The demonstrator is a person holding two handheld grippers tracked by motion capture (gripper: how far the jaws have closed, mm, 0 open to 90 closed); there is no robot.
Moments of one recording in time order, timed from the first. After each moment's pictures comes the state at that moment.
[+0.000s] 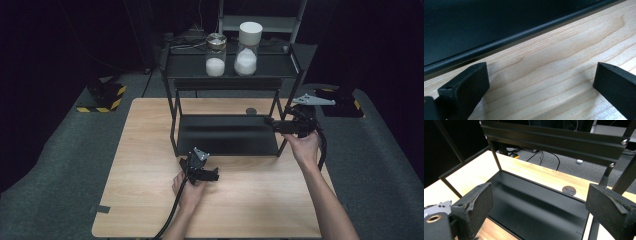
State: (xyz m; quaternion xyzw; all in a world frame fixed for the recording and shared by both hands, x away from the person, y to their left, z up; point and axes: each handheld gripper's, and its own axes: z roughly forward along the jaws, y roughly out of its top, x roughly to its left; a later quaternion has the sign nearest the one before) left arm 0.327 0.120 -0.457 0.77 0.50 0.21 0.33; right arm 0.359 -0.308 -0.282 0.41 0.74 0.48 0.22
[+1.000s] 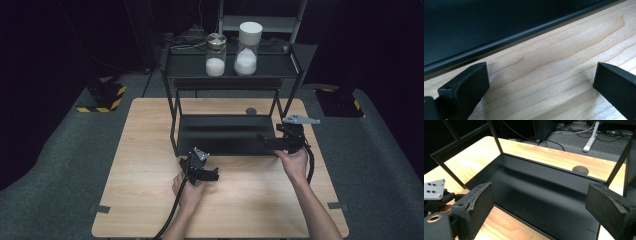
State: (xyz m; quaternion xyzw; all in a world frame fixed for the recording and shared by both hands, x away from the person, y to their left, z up) left arm 0.327 0.120 -0.457 0.77 0.50 0.21 0.33; right arm 0.356 -0.301 -0.340 0.42 0.75 0.47 0.19
